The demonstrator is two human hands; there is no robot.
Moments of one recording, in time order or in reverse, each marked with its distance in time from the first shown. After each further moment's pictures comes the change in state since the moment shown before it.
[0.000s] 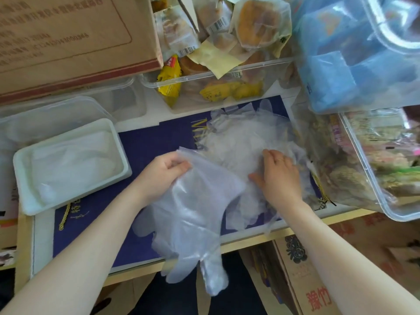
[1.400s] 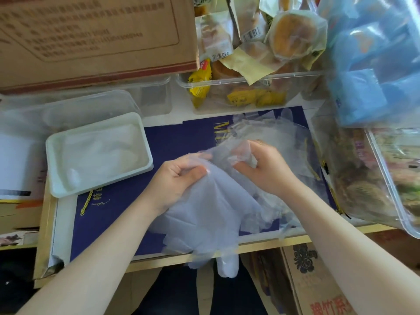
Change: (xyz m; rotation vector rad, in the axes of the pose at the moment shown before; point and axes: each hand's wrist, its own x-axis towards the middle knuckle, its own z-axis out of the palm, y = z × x) left_hand -0.032 -0.007 -0.010 -0.188 0.038 0.243; right_hand 0.016 -0.073 -0.052 0.604 -0.002 -0.465
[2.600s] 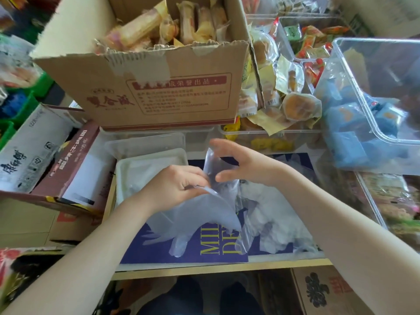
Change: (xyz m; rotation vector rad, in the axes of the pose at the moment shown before) left_hand -0.048 0.072 -0.087 0.616 -0.128 0.484; right_hand 0.045 -0.138 -0.023 0.288 -0.517 -0.006
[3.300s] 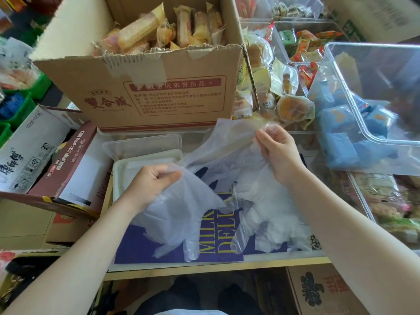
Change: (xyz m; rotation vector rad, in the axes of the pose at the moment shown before) left_hand -0.018 -0.014 -0.001 -0.538 0.350 -0.516; right_hand -0.018 0.030 -0.030 0.609 0.780 -0.076
